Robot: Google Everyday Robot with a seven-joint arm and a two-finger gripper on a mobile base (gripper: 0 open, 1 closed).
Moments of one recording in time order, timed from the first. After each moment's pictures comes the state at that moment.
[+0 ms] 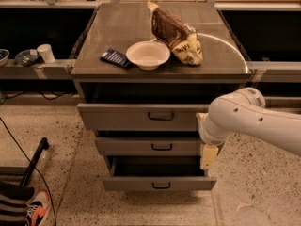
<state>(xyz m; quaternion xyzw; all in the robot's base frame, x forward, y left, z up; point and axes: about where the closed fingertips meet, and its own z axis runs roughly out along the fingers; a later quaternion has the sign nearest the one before) 0.539 -0.188 0.620 -0.69 0.71 -0.06 0.15</state>
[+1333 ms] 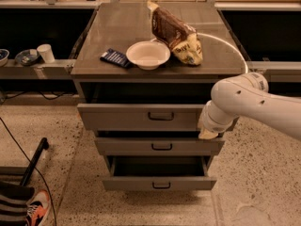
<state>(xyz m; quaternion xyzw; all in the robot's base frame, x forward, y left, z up) 0.565 -0.199 0.641 -0.68 0.72 -0.06 0.14</state>
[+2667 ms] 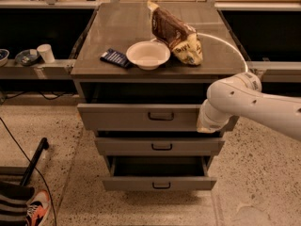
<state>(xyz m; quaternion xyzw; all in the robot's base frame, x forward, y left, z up) 0.587 -0.200 0.633 -0.67 0.72 -0.08 0.15</state>
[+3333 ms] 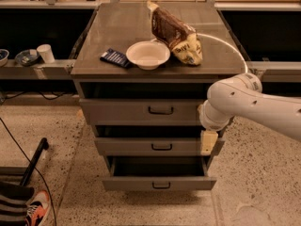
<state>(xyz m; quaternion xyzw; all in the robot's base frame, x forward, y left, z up) 0.587 -0.200 0.633 -0.67 0.72 -0.08 0.15</state>
